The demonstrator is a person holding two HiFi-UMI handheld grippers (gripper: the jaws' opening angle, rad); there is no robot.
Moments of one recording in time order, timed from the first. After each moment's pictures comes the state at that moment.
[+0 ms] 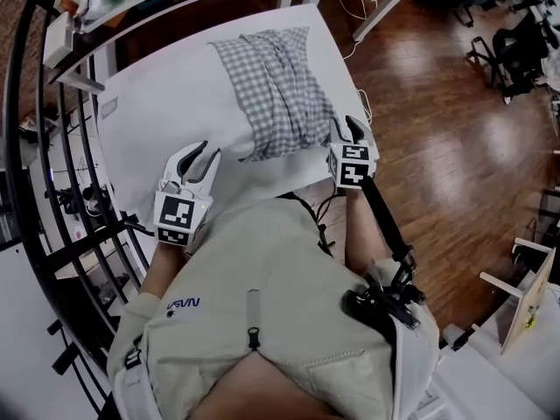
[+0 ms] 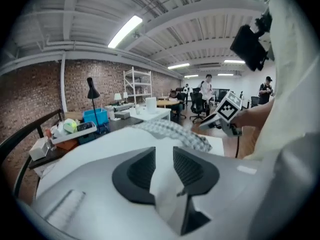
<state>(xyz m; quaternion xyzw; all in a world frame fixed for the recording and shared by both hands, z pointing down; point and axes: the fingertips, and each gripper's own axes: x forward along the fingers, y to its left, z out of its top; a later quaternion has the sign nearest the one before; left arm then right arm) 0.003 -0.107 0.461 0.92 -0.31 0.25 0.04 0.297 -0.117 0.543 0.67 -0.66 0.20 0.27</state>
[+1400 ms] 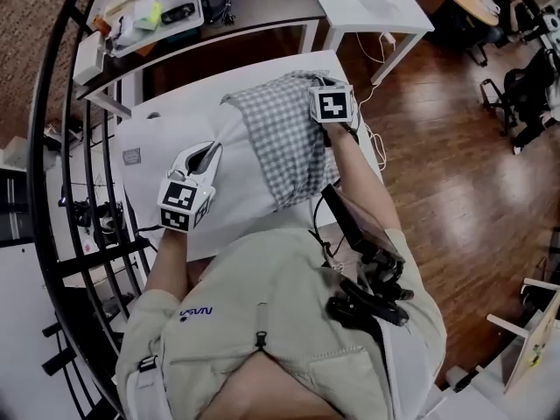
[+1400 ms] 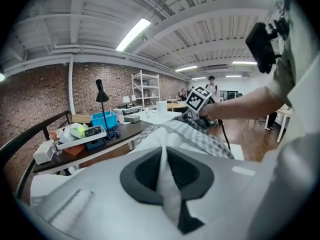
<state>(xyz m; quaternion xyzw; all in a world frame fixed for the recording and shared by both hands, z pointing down) -0.006 -0.203 0.447 0.91 -0.35 0.23 0.04 0.263 -0.352 0.495 0.63 -0.70 0.18 0.27</state>
